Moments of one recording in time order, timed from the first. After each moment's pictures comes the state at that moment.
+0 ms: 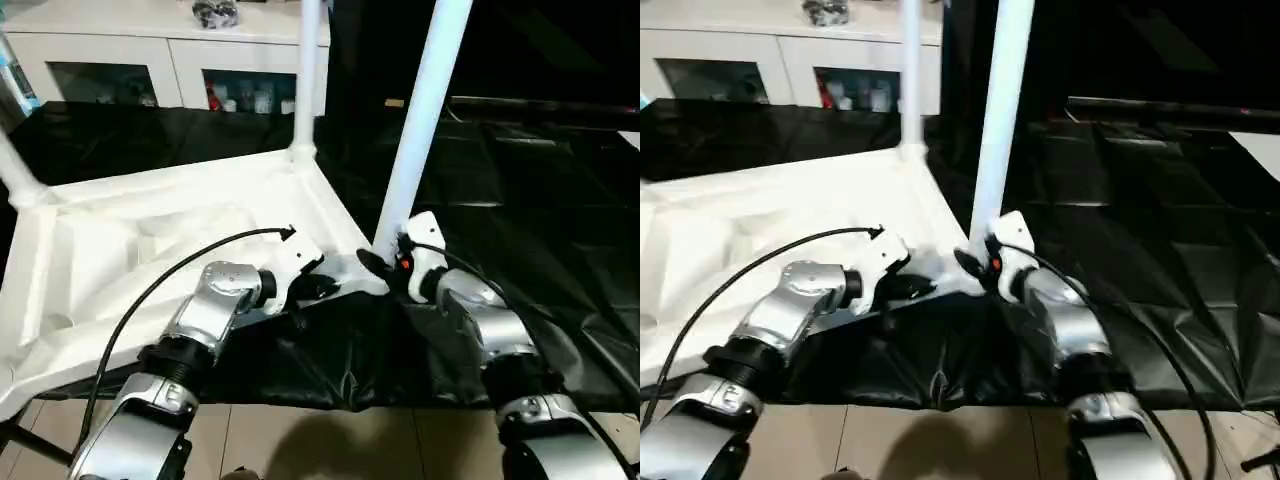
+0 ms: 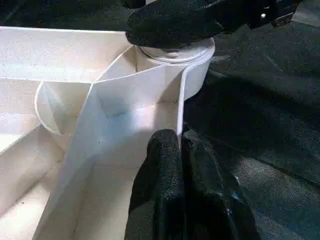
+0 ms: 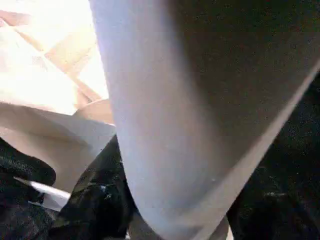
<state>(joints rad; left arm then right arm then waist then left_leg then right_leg) -0.61 0.18 -0.20 0.65 0.09 0.19 -0.91 -0.55 -0.11 0.01 0.68 0.03 0.13 0.59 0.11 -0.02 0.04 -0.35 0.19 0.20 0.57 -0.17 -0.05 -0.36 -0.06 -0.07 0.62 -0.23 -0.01</state>
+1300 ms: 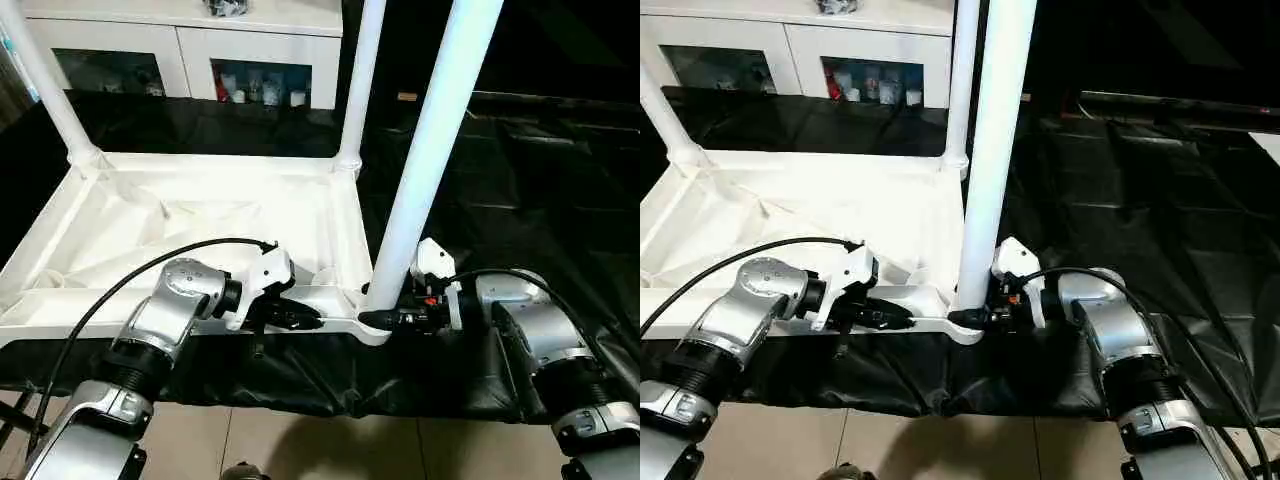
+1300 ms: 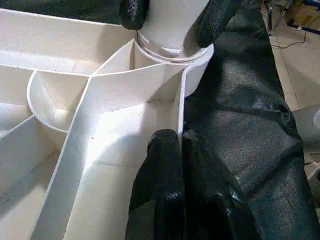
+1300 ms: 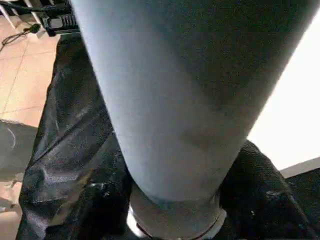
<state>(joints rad) -0.55 0.36 -0.25 0.55 0.00 0.12 -1.33 -0.48 -0.36 0.18 0.50 0.09 0.13 1.29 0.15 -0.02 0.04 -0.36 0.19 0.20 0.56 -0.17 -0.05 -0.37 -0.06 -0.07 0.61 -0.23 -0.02</state>
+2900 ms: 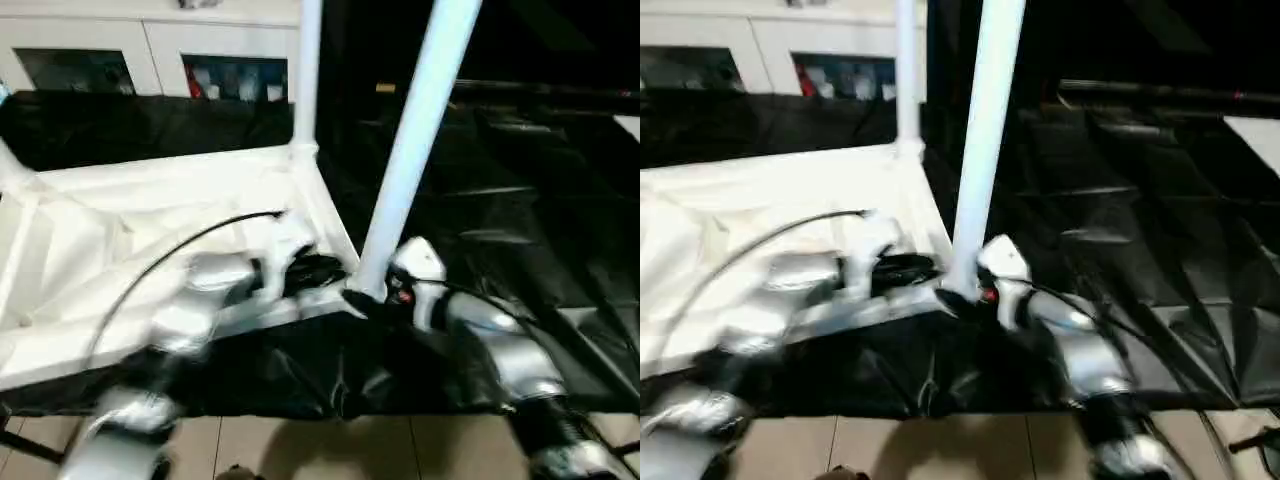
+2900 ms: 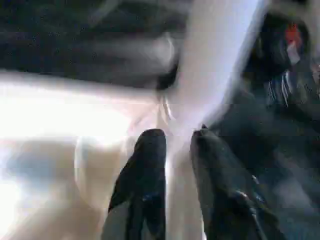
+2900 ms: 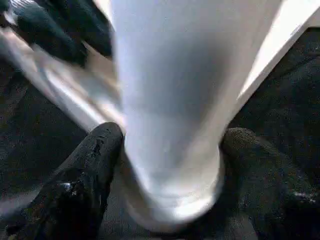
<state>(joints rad) -0.42 0.37 -0.13 0.25 -0.11 0.33 -1.10 -0.32 -0.32 0.12 0.30 0.09 0.17 0.90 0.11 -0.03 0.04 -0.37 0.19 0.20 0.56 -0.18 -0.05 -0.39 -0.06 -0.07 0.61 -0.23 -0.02</state>
